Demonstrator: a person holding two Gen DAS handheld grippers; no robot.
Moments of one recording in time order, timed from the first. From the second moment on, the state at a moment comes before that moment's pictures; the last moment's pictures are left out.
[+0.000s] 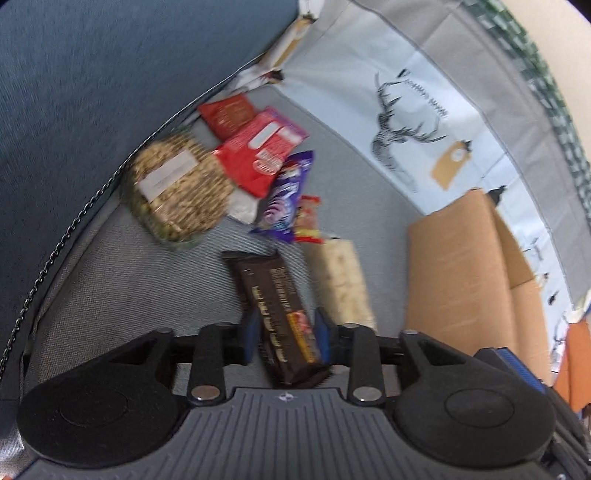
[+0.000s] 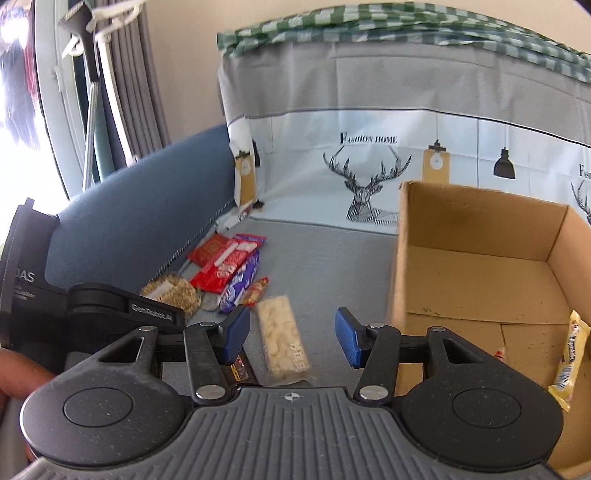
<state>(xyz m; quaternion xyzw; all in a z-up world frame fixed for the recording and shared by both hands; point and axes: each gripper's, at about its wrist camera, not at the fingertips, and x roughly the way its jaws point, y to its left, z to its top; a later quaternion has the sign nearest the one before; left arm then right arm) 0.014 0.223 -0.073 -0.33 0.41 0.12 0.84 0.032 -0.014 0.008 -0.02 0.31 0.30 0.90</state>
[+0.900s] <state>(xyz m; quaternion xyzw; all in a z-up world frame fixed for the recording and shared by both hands) 0.013 0.237 -0.083 -0.28 0.40 0.18 0.86 0.065 0.057 -0.047 -0.11 0.36 0.29 0.88</state>
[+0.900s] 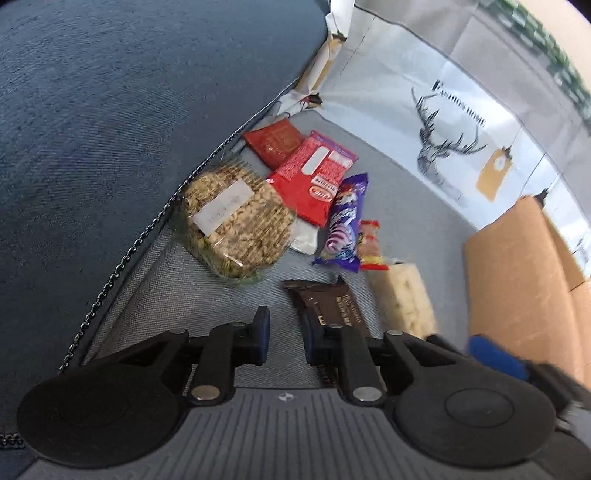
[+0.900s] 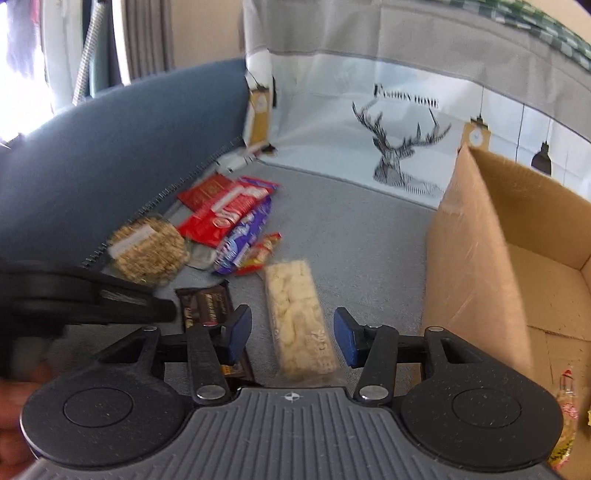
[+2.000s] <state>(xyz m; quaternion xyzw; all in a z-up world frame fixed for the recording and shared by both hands) 0.013 0.219 -0.082 -0.26 0.41 0.15 0.86 0.026 0.037 -0.083 -0.10 0.43 0.29 0.85</state>
